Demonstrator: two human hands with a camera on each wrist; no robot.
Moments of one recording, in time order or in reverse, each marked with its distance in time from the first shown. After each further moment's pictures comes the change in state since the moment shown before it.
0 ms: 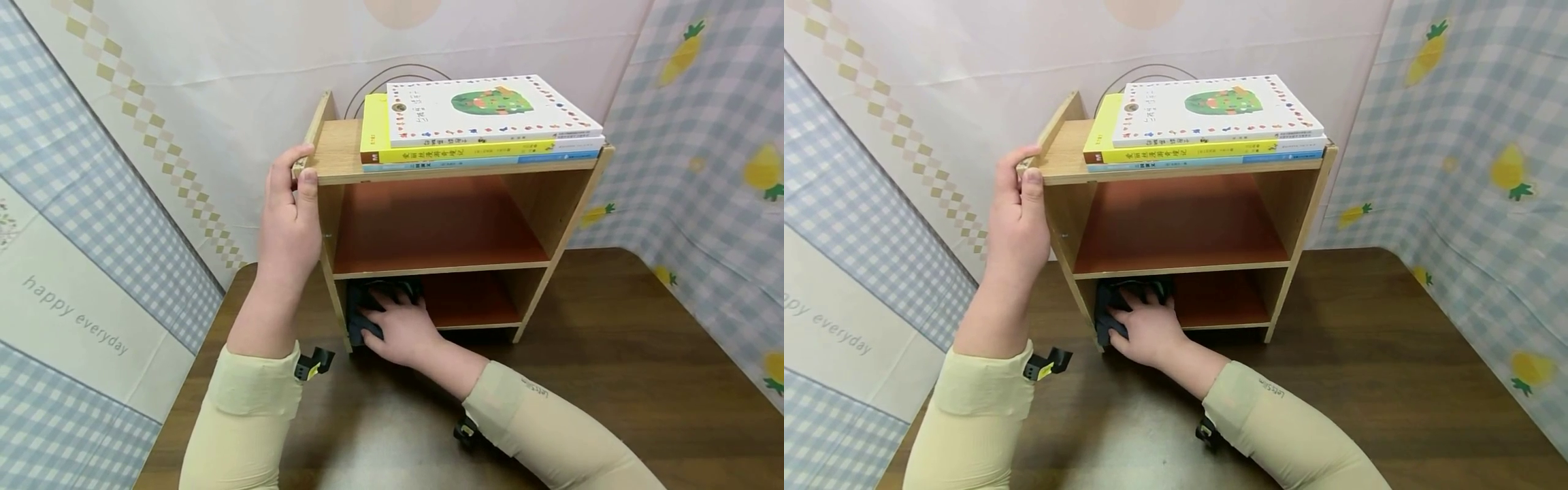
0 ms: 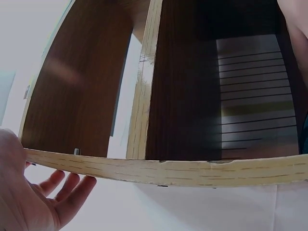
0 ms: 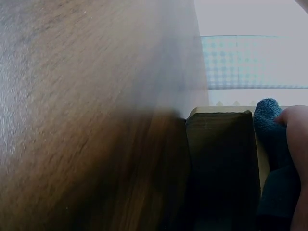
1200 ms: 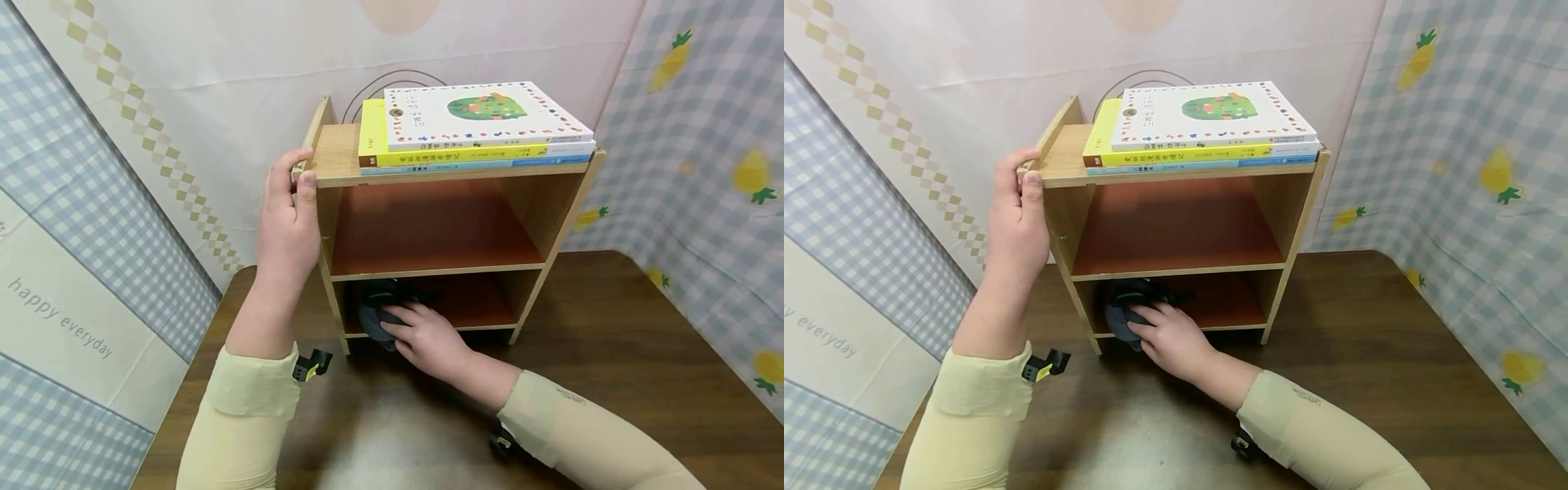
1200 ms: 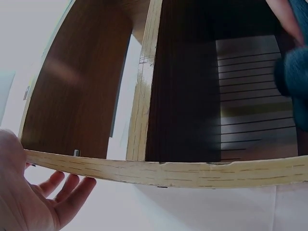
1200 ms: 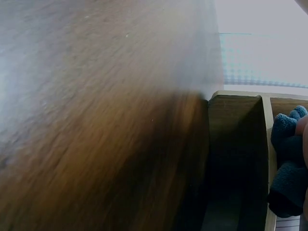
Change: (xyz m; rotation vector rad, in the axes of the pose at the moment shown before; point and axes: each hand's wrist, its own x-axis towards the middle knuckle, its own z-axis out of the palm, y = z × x) left_hand 0.000 0.002 -0.001 0.003 0.001 -0.010; right_hand -0.041 0.037 -0.008 0.032 0.307 -0.335
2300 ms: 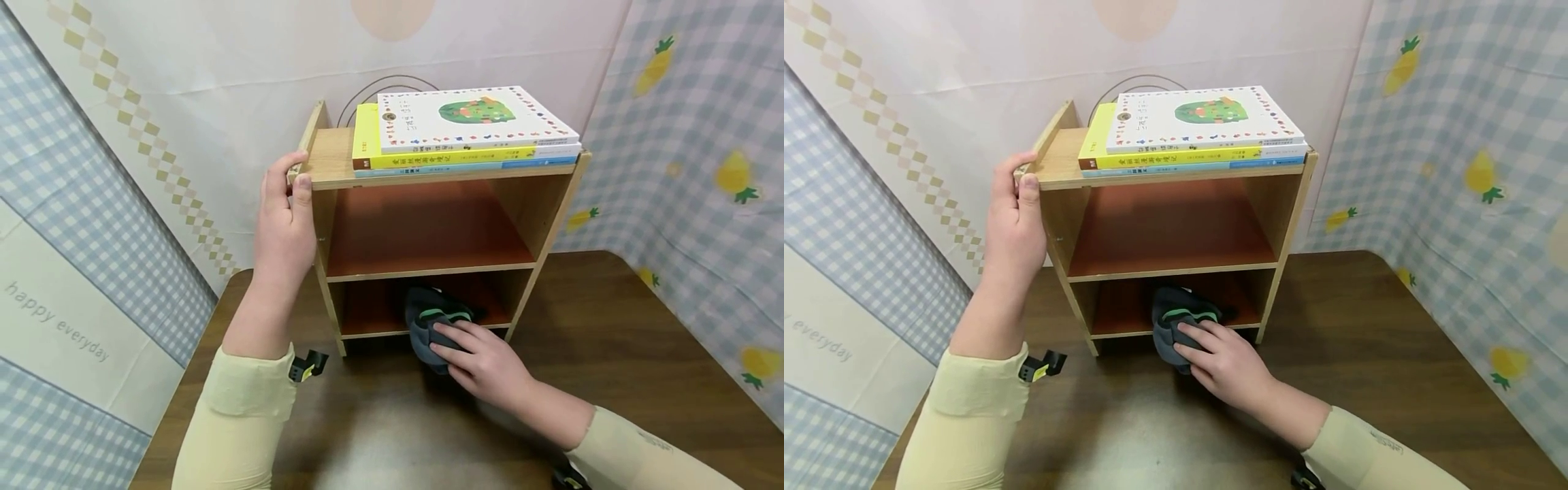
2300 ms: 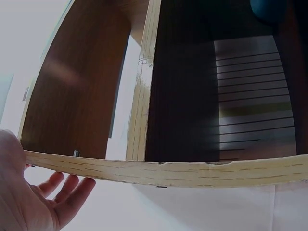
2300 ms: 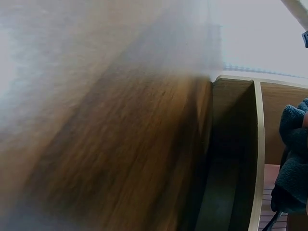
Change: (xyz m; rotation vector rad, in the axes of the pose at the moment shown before) left_hand 0.000 0.000 0.001 -0.002 0.001 -0.008; right_hand -0.081 0.018 -0.045 0.009 0.189 -0.106
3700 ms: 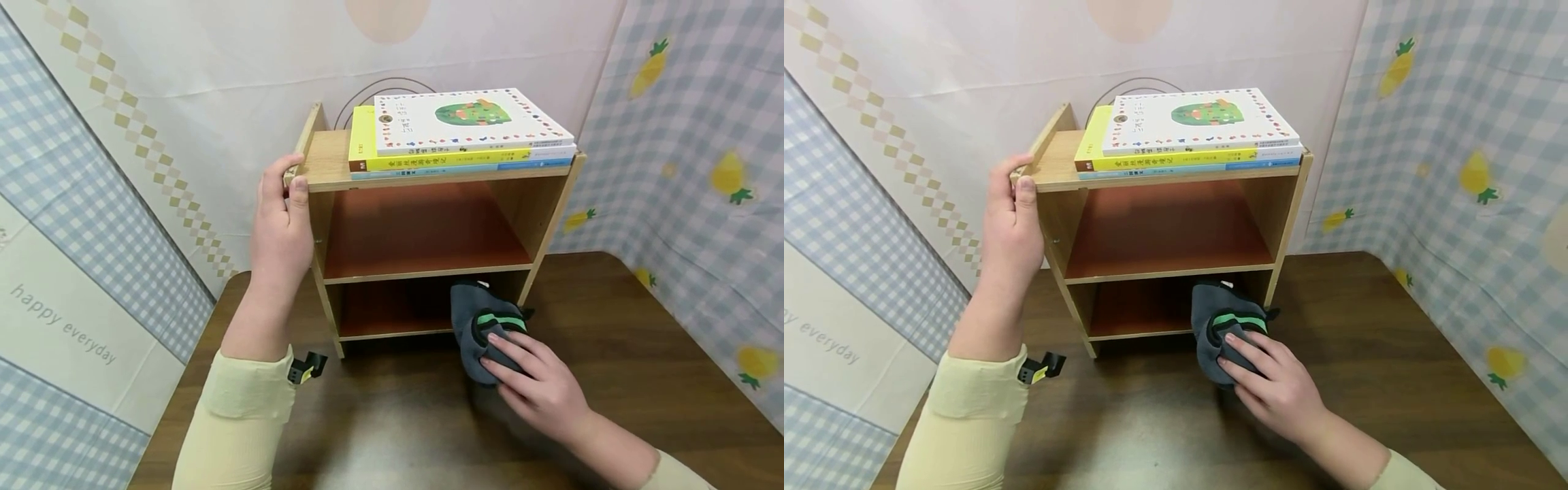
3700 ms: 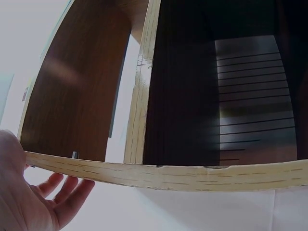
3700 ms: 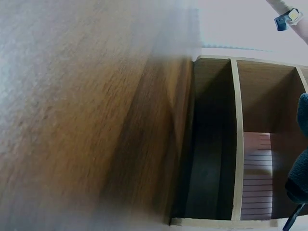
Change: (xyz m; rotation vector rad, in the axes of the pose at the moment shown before) left_hand -0.001 0.002 0.000 0.018 0.024 0.000; right_hand -0.025 -0.010 -0.051 -0.024 0.379 -0.087
